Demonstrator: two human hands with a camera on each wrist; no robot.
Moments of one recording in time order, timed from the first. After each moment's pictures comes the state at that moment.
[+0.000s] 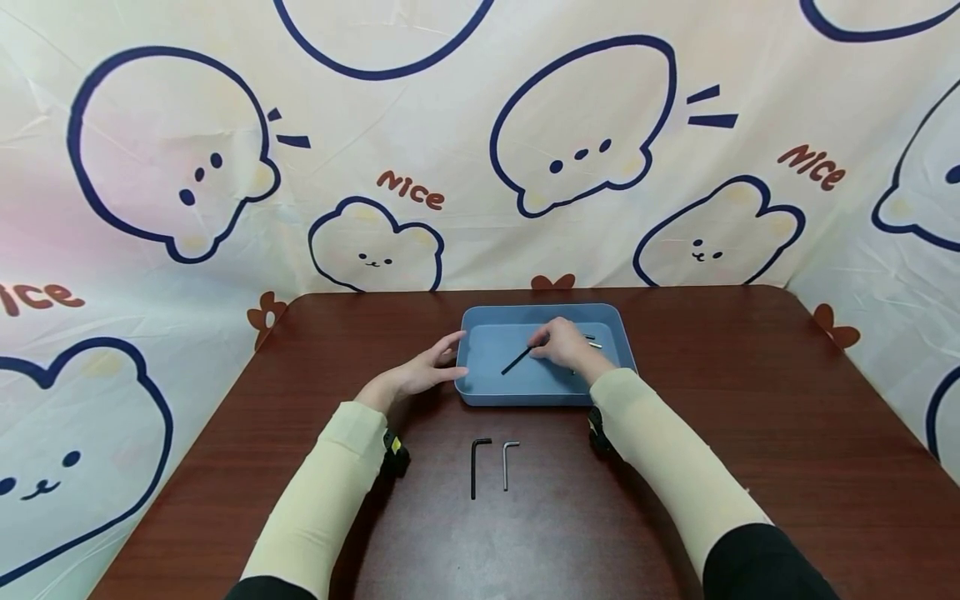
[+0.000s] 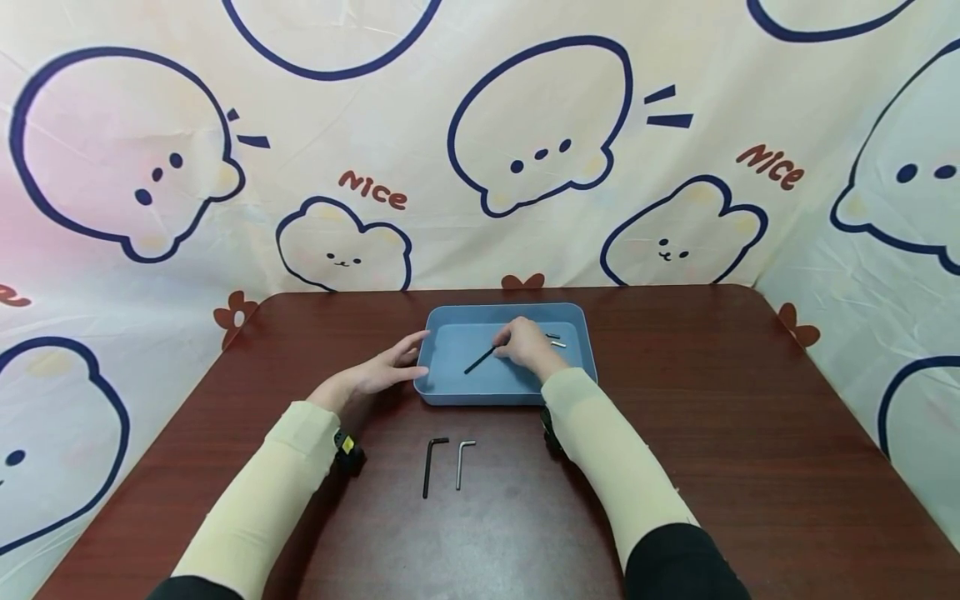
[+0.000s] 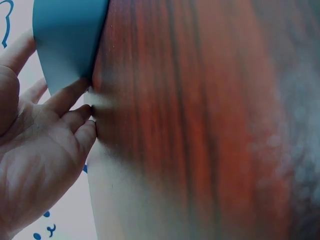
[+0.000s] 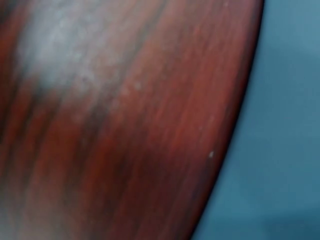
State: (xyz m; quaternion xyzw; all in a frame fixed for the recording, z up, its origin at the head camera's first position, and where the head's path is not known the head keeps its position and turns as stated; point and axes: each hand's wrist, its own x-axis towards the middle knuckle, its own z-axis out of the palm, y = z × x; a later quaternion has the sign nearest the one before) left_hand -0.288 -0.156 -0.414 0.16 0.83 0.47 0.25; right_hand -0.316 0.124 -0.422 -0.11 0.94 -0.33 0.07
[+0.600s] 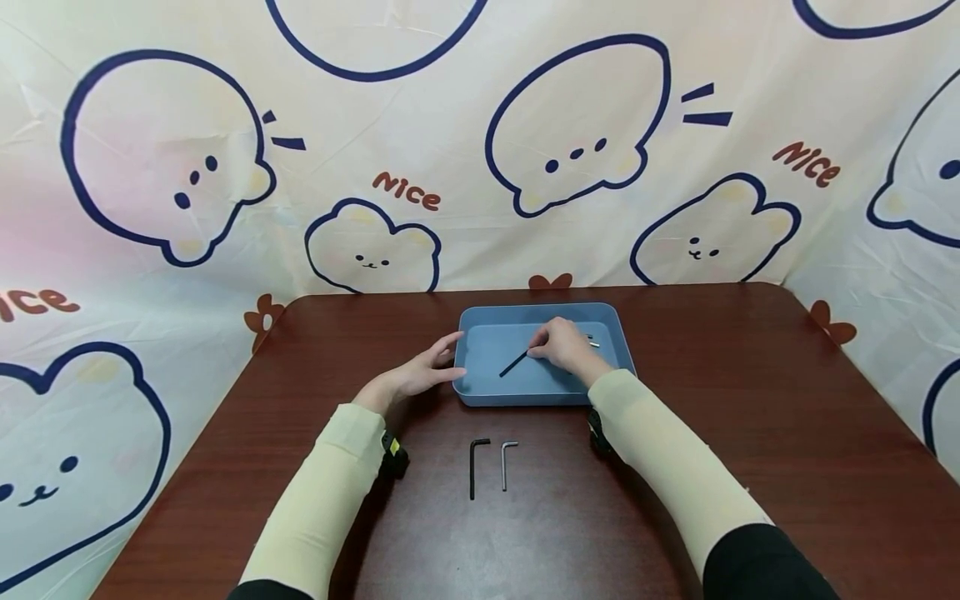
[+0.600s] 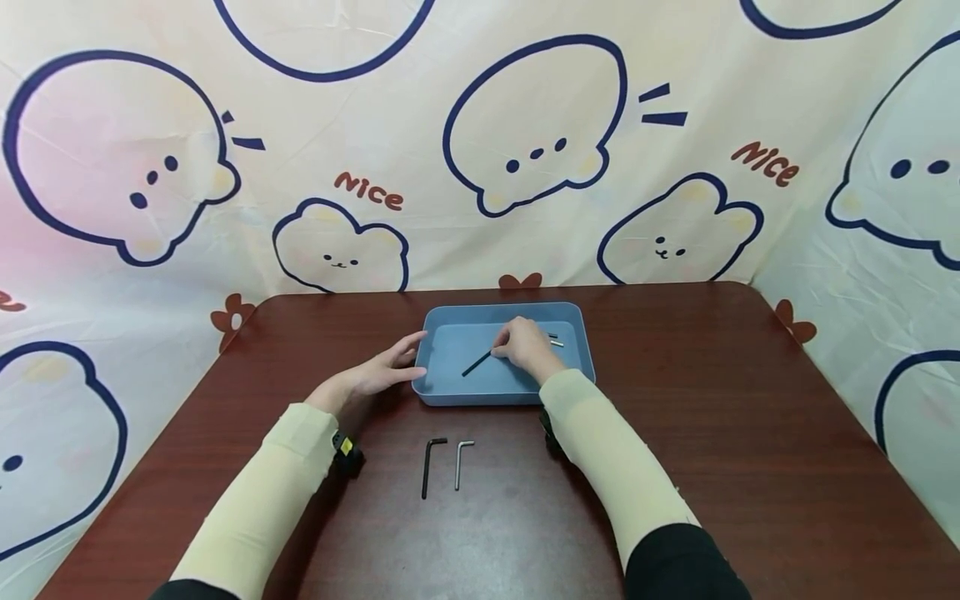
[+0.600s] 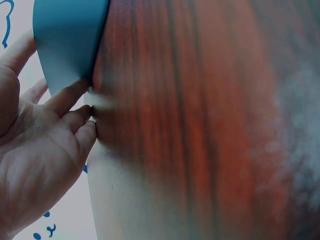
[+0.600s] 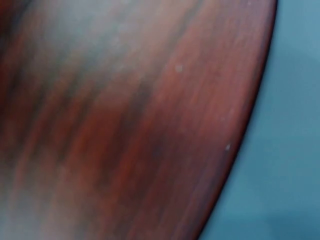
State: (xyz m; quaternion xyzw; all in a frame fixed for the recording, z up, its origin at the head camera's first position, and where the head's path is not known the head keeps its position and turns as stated) left_hand -0.286 -0.155 -0.413 0.15 0.83 0.47 0.25; right_hand -0.308 0.124 -0.417 -0.10 0.95 -0.29 0.04
